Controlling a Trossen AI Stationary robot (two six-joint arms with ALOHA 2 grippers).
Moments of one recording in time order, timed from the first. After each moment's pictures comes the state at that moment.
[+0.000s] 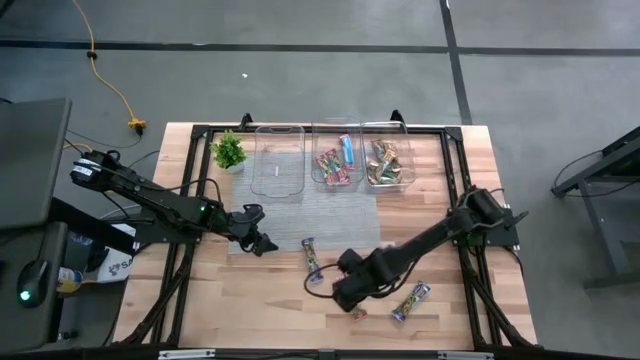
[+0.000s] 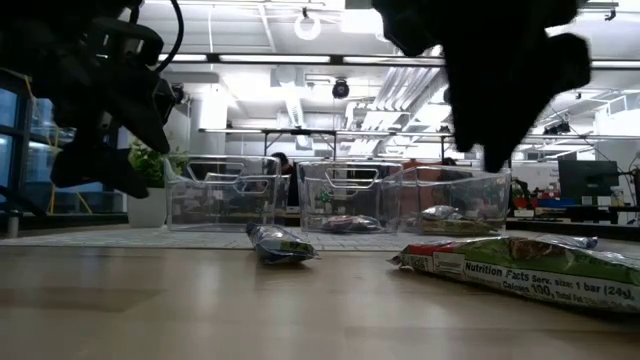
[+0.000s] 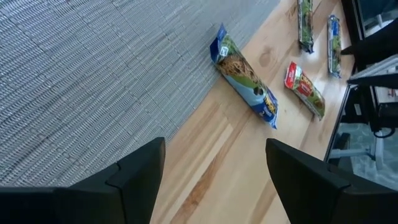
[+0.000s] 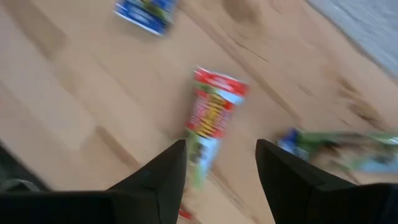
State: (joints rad) left arm -0.28 1.10 0.39 0.00 -0.08 -1.21; right arm 0.49 1.98 1.55 -0.93 0.11 1.30
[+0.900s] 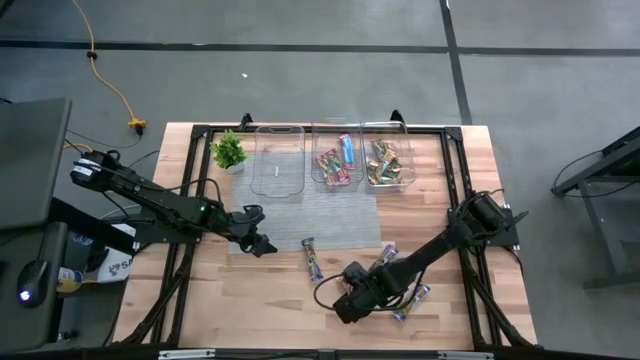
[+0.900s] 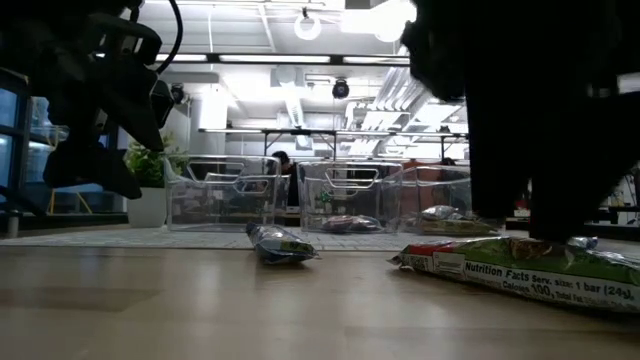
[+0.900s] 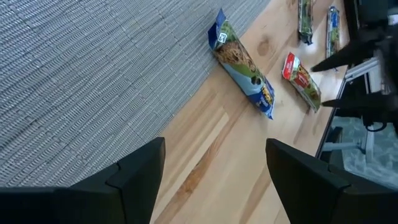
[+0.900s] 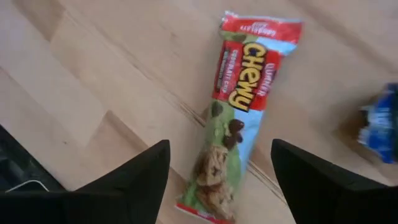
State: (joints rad) left arm -0.28 1.10 0.39 0.00 -0.03 -1.24; right arm 0.56 1.99 1.37 -0.60 0.12 1.49
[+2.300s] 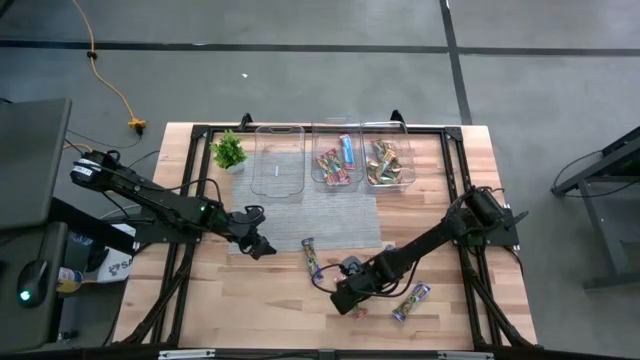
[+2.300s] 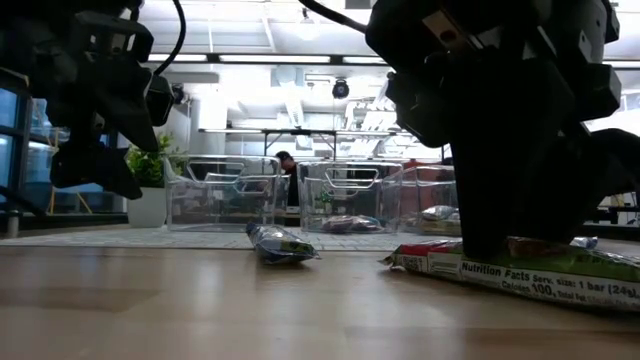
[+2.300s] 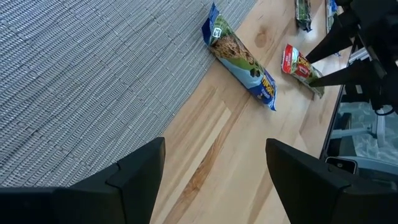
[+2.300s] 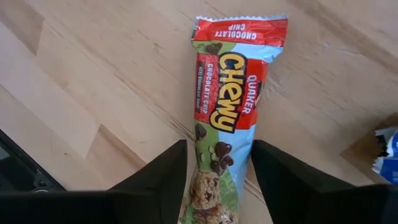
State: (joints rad) left arm -0.28 1.10 0.39 -0.01 -0.02 -1.16; right arm 0.49 2.03 1.25 -0.41 -0.03 1.48
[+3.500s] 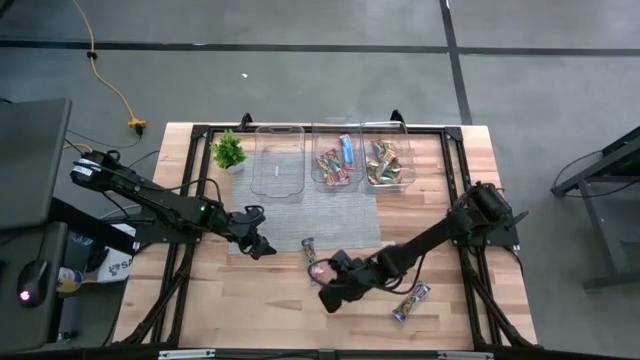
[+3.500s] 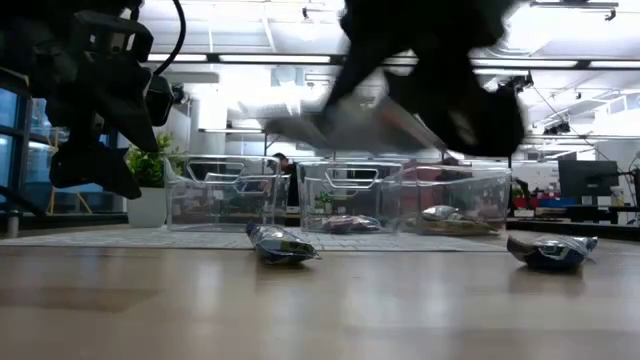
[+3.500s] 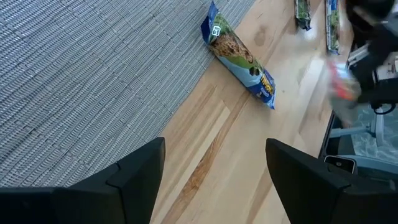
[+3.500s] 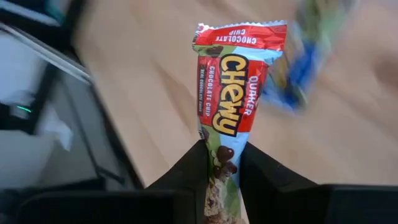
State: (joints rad) left arm -0.28 1.10 0.39 0.00 -0.01 -1.16; right arm 0.47 1.92 1.25 -0.14 0.20 1.33
